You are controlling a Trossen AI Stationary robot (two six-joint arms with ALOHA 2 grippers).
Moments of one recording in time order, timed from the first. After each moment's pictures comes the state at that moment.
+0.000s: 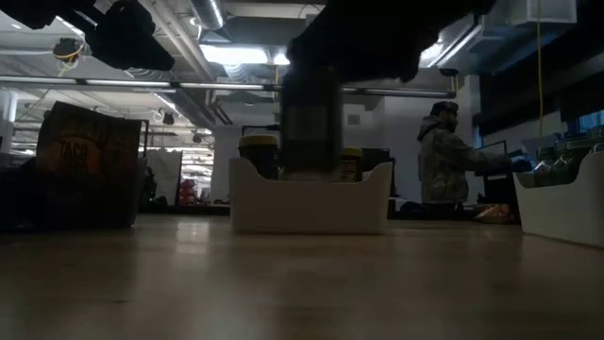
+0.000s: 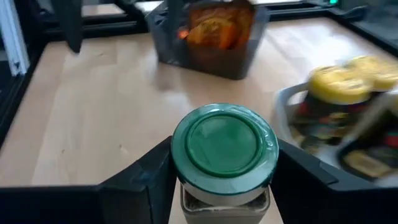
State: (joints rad) left arm -0.68 1.30 0.68 0.02 -0.49 -0.31; right arm 0.51 1.82 1.13 0.10 0.69 0.40
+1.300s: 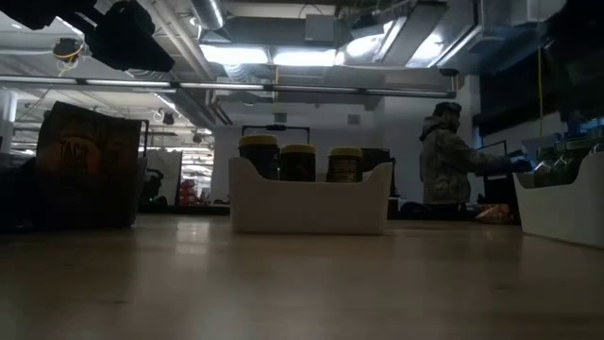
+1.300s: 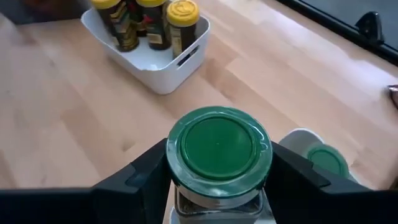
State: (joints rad) left arm -0.68 1.30 0.68 0.01 -0.49 -0.31; right arm 0.92 1.27 1.13 -1.48 0.79 1.72
